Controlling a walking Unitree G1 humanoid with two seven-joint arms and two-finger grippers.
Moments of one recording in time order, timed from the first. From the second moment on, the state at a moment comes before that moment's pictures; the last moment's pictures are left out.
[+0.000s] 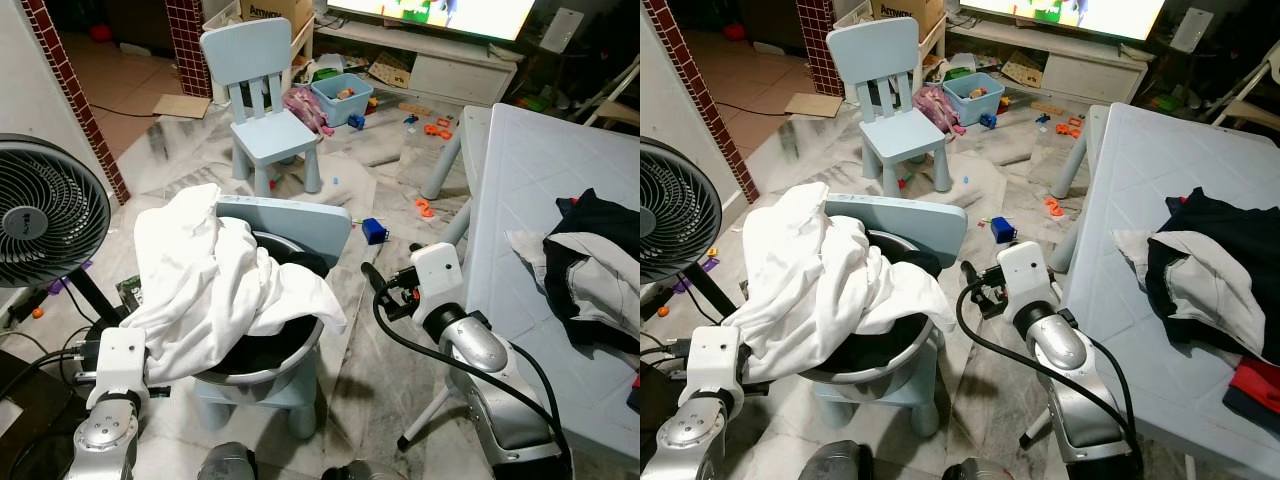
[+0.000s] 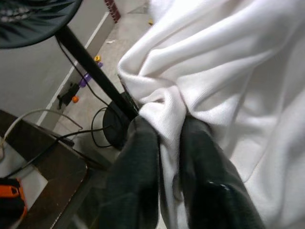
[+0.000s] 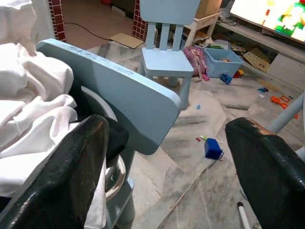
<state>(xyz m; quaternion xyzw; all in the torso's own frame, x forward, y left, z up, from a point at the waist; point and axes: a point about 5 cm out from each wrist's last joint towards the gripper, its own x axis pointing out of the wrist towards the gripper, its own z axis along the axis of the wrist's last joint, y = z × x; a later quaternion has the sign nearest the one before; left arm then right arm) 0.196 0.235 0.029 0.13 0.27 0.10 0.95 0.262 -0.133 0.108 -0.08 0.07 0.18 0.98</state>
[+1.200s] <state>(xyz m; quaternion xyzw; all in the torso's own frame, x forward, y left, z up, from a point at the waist) 0.293 0.213 0.038 0.24 0.24 -0.07 0.94 0.266 -0.129 0.111 -0.09 0.06 0.19 0.98</state>
